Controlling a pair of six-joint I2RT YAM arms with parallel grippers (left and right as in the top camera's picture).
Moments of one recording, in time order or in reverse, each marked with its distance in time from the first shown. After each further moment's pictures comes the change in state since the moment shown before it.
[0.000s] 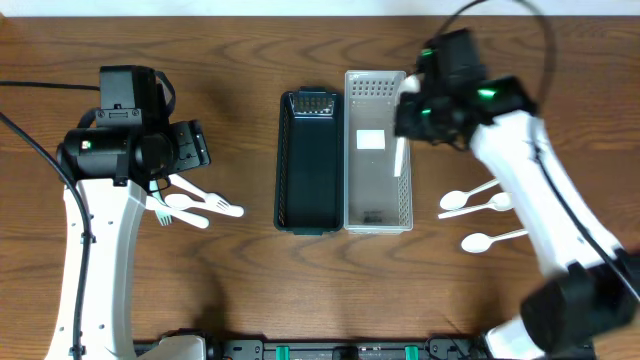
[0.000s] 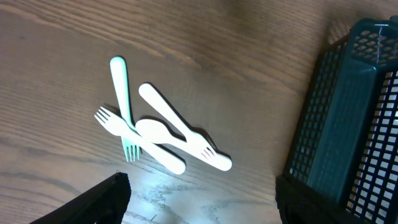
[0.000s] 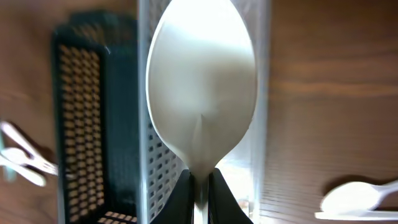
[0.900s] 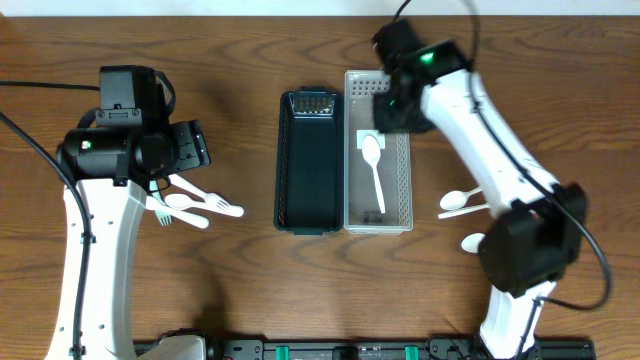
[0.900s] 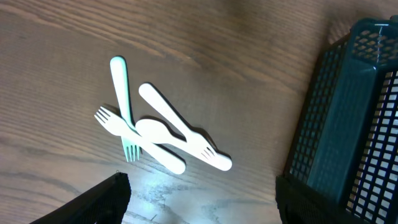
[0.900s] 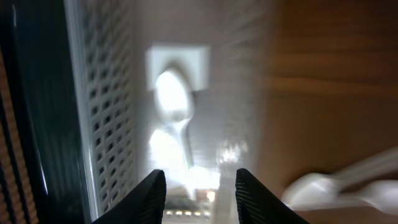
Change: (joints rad) left arm 0.000 0.000 0.000 0.000 0.001 0.000; right arm 0.050 0.268 0.354 -0.294 0.213 -0.014
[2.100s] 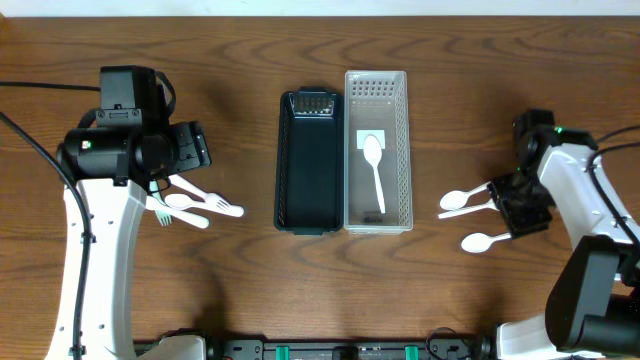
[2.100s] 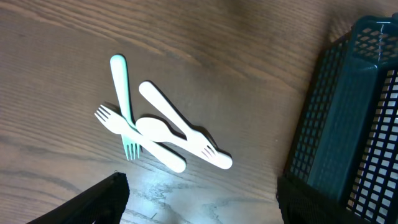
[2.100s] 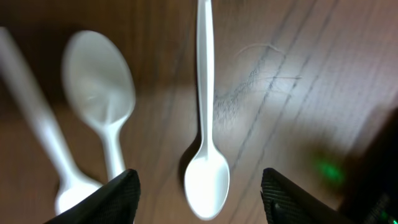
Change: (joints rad) left arm 0.000 0.000 0.000 -0.005 -0.001 0.000; right arm -0.502 -0.332 -0.848 0.160 0.071 0.805
